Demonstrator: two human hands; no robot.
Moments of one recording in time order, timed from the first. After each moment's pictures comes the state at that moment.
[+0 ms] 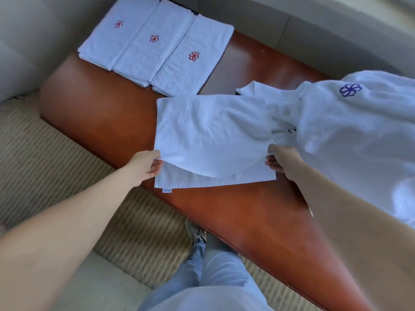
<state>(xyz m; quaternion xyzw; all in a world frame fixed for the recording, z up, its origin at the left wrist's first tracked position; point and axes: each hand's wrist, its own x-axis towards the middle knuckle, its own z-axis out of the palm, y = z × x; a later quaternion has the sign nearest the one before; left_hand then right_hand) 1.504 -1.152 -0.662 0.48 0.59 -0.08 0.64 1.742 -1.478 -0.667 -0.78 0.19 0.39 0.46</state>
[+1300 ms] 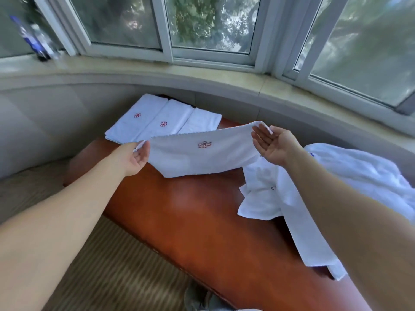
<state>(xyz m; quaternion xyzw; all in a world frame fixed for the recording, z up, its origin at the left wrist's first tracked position) 1.578 -1.071 -0.455 0.27 0.49 0.14 0.82 1.818 -1.409 -0.456 -0.46 0.16 0.38 0.79</state>
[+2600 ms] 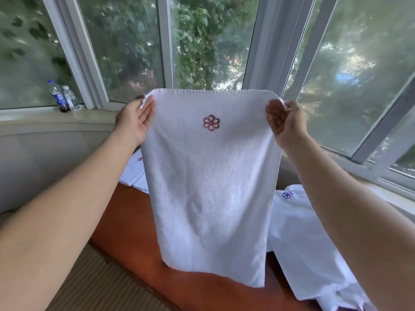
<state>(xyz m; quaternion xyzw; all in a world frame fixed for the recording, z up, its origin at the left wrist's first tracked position) 1.601 -1.073 -0.248 0.36 0.20 0.33 0.85 1.783 -1.395 -0.231 -0.47 0.00 0.12 0.87</state>
